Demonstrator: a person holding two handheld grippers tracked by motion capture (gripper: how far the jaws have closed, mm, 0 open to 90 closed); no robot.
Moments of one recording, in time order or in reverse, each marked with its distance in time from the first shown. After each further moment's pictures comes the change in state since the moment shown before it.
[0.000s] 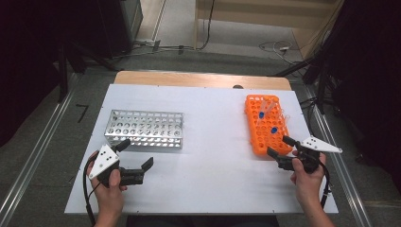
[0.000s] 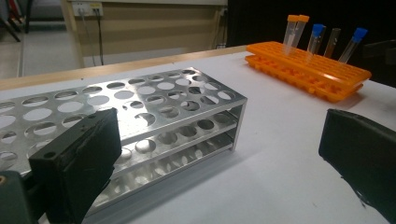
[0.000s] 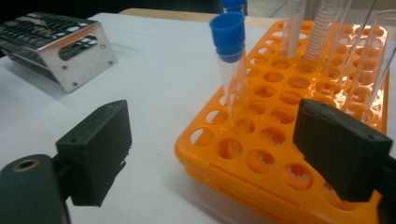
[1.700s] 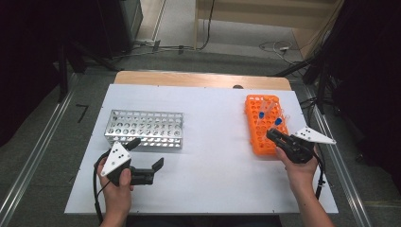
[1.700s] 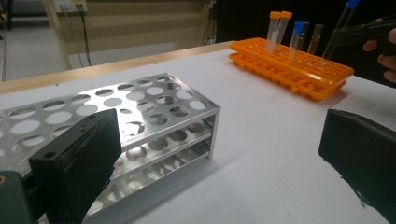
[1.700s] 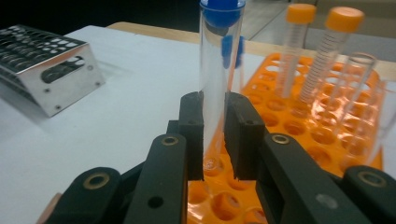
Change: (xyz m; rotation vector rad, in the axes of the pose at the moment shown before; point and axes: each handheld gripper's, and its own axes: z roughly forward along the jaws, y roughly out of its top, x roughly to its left) left arm -0.022 0.017 0.013 0.035 -0.044 0.022; right arm 0.011 0.026 0.016 -0.046 -0.038 -0.058
